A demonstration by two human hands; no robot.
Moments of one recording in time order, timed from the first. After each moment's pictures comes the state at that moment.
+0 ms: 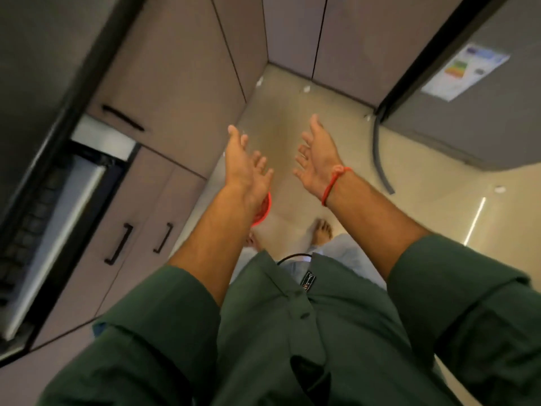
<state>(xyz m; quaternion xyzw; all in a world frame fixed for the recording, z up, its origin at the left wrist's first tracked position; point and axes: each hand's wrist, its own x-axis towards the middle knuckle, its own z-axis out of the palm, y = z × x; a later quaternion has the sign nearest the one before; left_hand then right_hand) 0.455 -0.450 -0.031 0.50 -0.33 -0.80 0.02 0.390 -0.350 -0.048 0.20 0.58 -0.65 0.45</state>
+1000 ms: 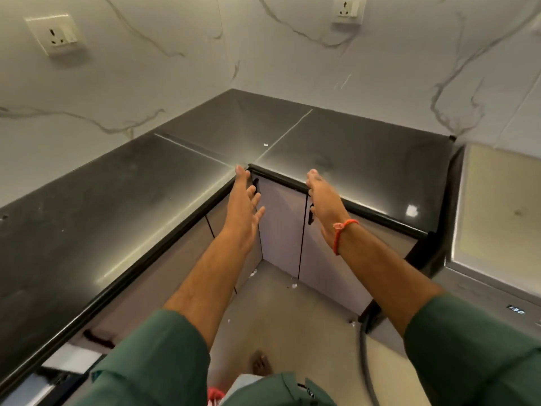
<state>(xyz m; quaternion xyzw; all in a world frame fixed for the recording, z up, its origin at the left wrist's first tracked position) 0.142 -0.507 0.167 0.28 -0.51 -0.79 0.21 0.045 -0.393 0.156 -0.11 0.71 -0.66 0.22</state>
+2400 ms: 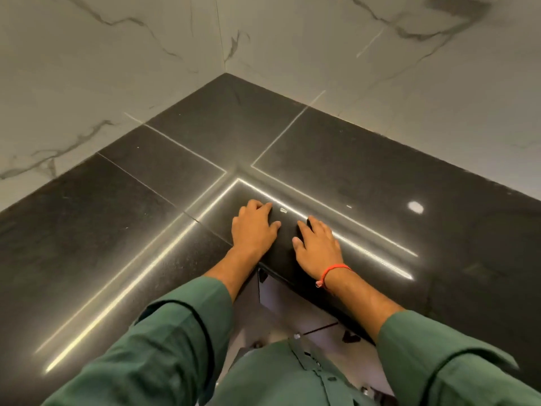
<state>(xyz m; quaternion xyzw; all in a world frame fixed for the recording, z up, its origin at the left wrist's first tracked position) -0.224 -0.802 0.016 0.28 -0.93 -0.22 0.03 -0.271 -0.644 0.022 -0.26 0.93 -0.16 0.18</state>
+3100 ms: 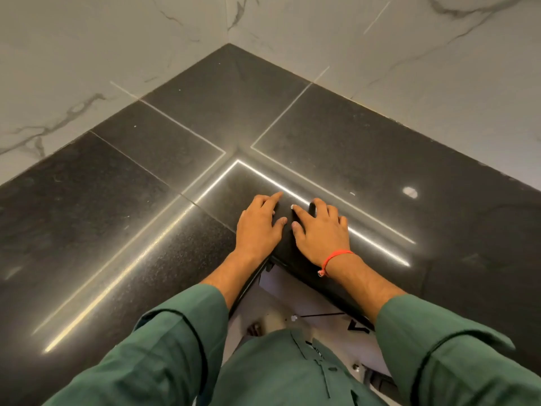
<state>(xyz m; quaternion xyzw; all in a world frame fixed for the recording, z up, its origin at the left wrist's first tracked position) -0.205 -0.820 -0.013 0.20 -0.91 -0.33 0.12 -0.275 -0.677 0.025 -0.30 0.95 -0.03 0.11</state>
